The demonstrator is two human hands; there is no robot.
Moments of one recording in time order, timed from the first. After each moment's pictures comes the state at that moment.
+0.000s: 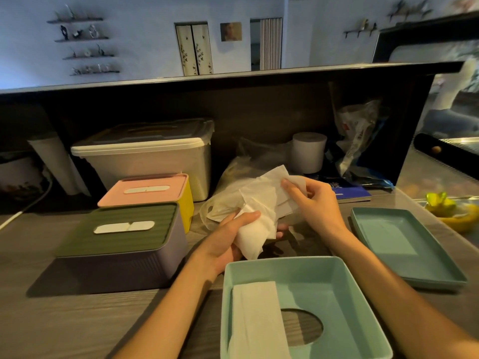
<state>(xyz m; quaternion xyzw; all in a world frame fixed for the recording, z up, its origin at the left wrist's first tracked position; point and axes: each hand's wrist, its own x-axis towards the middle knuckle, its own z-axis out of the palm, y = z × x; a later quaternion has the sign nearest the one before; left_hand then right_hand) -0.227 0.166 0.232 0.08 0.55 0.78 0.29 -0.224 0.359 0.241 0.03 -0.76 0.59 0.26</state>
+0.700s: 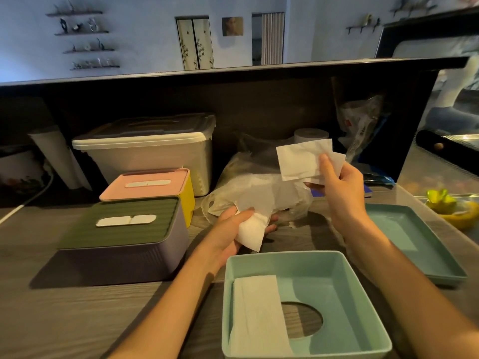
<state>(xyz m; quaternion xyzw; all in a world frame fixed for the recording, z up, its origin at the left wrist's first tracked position) -0.237 0.175 0.222 0.02 0.49 0.84 0.23 -0.225 0.377 0.258 -0.09 -0.66 0.66 0.34</state>
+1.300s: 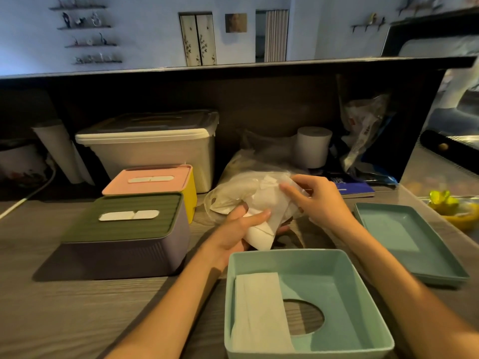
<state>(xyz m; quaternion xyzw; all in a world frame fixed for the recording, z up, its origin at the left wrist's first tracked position) -0.230 0.173 0.219 0.08 0.52 0.80 0.28 -0.222 0.367 0.245 0.07 -0.87 0.43 0.22</state>
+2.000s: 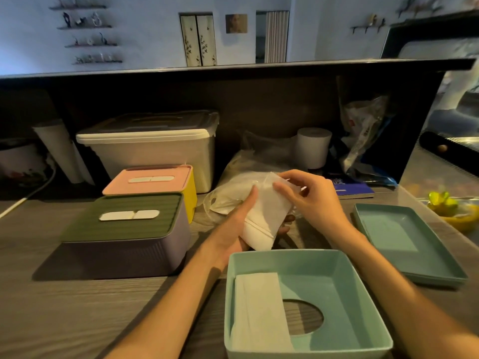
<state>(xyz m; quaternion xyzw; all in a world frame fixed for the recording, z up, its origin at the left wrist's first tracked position) -0.230 0.176 0.224 0.05 0.51 0.81 0.29 -0.220 0.357 0.246 0.11 -0.86 0.44 0.25</state>
